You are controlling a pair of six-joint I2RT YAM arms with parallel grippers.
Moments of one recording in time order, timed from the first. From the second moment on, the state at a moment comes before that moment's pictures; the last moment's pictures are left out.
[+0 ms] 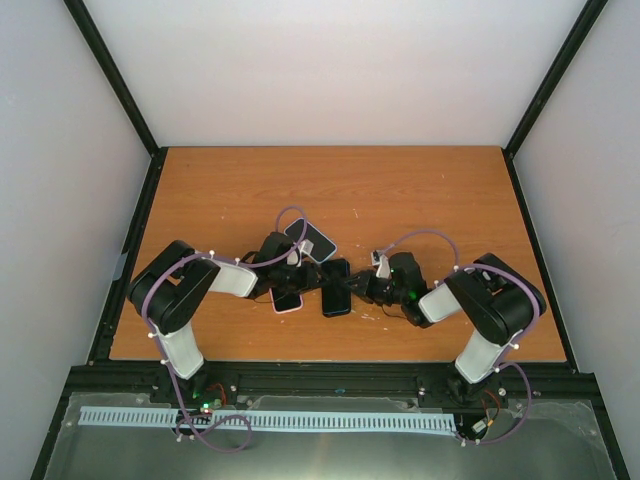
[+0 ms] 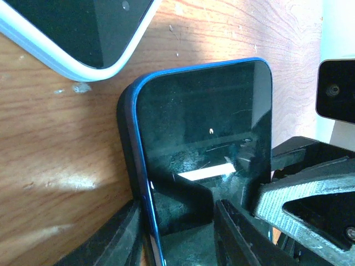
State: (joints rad) left arm -0.61 1.77 0.66 0.34 0.59 -0.81; right arm 0.55 1.70 0.35 0.82 -0.55 1.00
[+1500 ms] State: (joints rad) left arm -0.47 1.22 0.59 0.37 0.87 -0.92; right arm 0.56 1.05 0.36 0.65 -0.61 1.24
